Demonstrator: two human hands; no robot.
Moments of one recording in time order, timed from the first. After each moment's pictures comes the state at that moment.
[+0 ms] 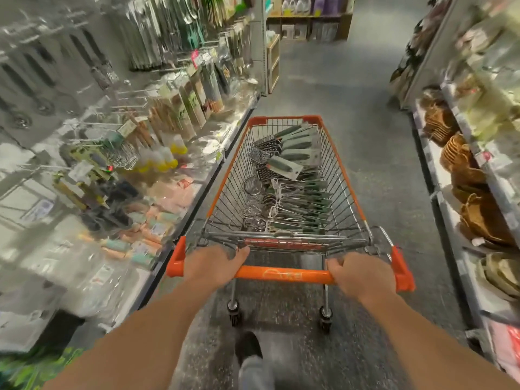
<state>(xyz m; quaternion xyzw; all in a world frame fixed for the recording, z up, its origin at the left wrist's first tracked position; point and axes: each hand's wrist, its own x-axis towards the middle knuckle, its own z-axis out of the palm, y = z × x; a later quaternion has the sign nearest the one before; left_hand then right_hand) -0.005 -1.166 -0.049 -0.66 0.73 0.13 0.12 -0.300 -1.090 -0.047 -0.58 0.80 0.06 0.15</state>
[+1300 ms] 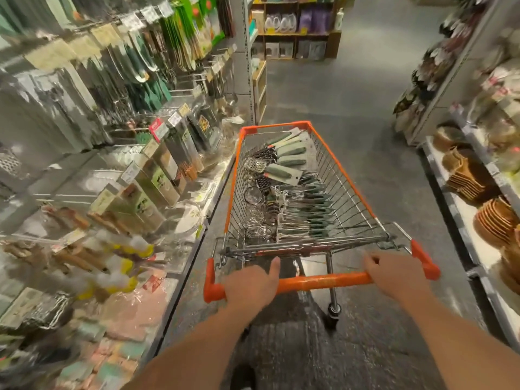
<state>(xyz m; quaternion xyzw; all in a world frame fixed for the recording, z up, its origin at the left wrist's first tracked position) -0.172 -1.757 -0.043 -0.65 0.72 0.19 0.15 -0.458 -1.700 -0.041 -0.55 0.82 0.07 0.10</state>
